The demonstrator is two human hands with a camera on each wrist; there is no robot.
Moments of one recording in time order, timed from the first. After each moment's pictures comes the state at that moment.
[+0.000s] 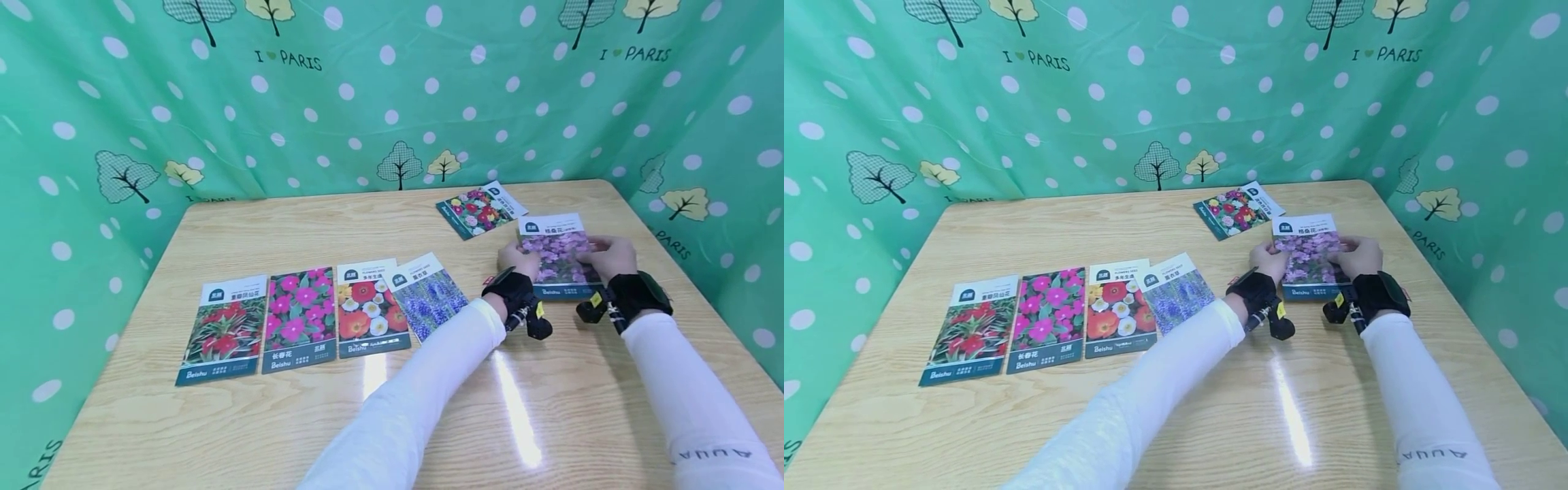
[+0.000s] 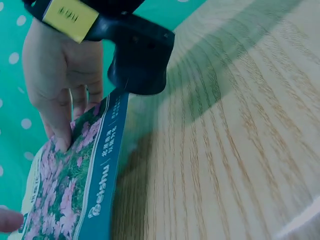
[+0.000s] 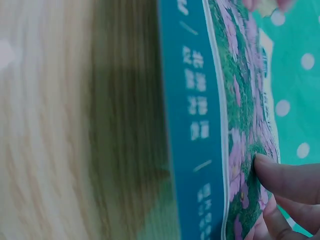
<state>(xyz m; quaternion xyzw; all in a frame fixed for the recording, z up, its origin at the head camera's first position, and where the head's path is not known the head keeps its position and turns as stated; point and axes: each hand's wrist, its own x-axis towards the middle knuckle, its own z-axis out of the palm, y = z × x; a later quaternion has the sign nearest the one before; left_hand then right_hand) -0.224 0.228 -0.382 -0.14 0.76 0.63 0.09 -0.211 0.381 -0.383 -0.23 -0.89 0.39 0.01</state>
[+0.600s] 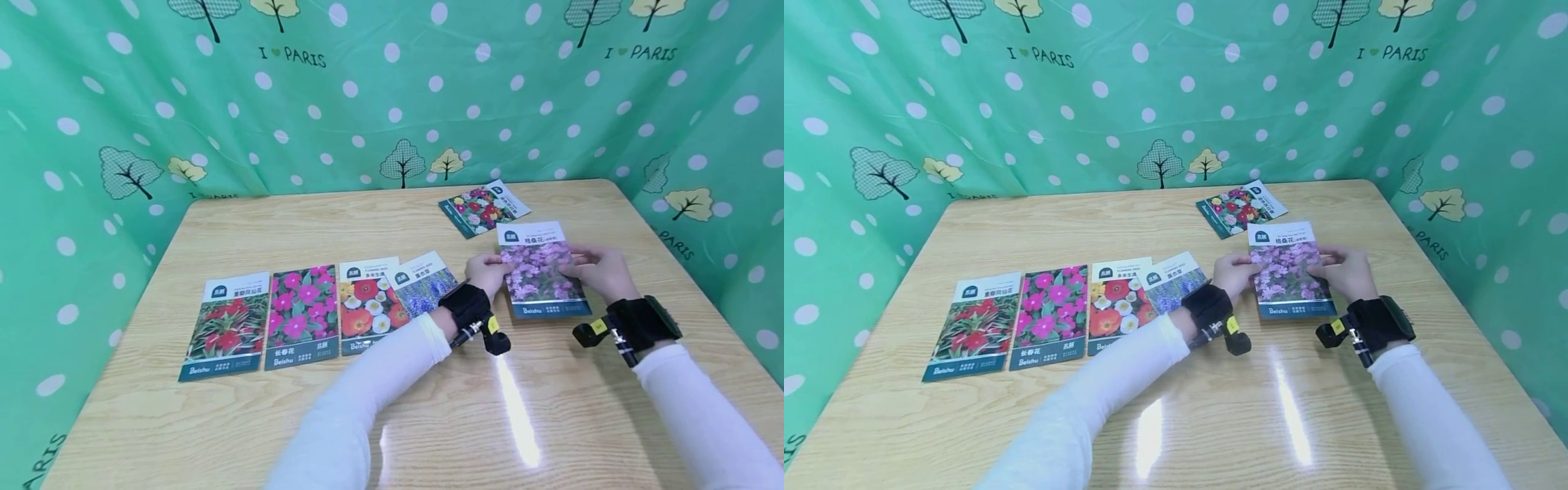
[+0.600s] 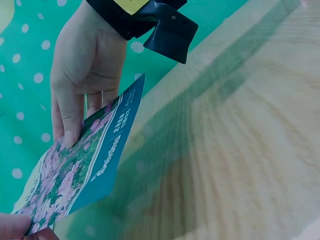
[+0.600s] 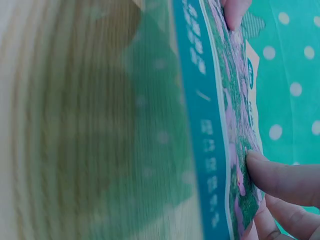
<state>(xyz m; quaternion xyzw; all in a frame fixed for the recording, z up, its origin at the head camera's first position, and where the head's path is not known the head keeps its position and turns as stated) -0.218 0.173 -0.401 -0.14 0.65 0.74 0.10 -0.221 0.416 -0.458 -0.16 -0.91 0.38 0.01</state>
